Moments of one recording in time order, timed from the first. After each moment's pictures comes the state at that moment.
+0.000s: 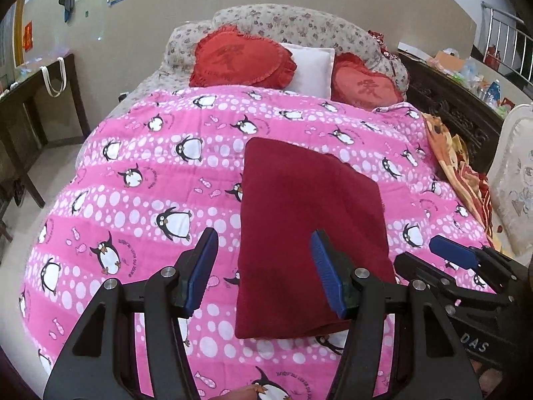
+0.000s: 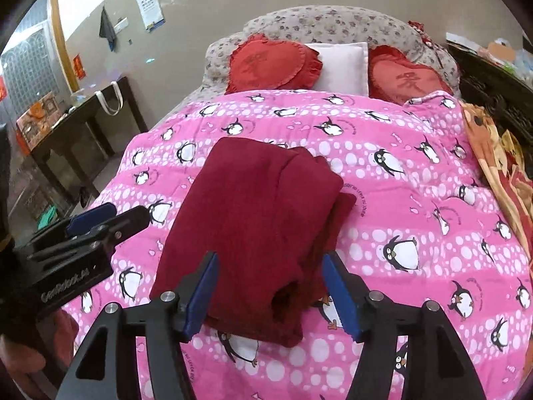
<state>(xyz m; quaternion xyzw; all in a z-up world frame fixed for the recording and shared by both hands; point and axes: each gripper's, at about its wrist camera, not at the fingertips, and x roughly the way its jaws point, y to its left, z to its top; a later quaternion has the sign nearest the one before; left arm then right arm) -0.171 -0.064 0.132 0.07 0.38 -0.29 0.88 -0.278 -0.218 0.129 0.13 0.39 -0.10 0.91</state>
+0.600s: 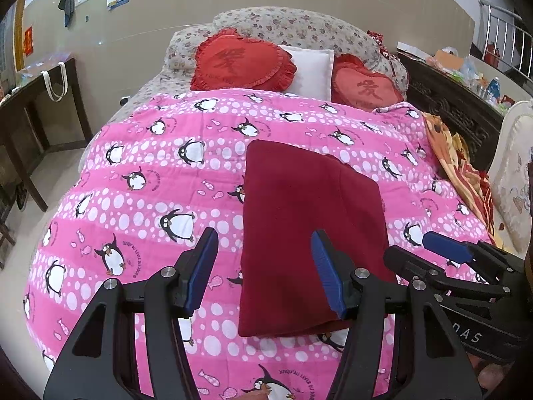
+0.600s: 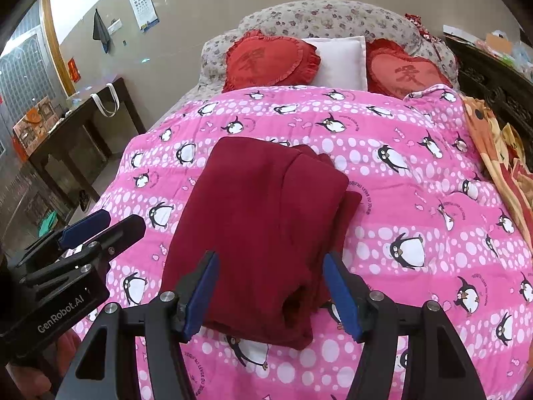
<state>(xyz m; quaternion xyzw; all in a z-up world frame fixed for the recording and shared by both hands) -0.174 -0.061 0.134 0.07 0.37 -0.29 0.88 -0.270 -0.215 0.130 0.14 0.40 -0.10 0.90</state>
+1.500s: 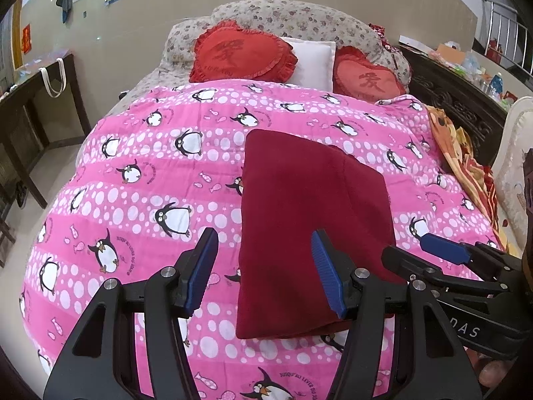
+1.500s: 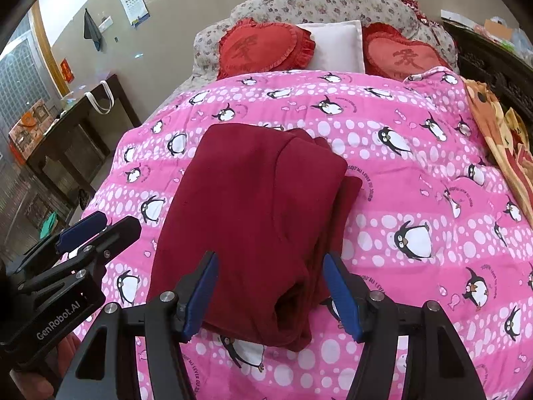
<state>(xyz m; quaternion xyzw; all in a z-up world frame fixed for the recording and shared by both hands) -0.167 -0.069 0.120 0.08 0.38 -0.28 0.88 -0.263 -0.222 0.114 0.16 0.42 -0.10 0.89</state>
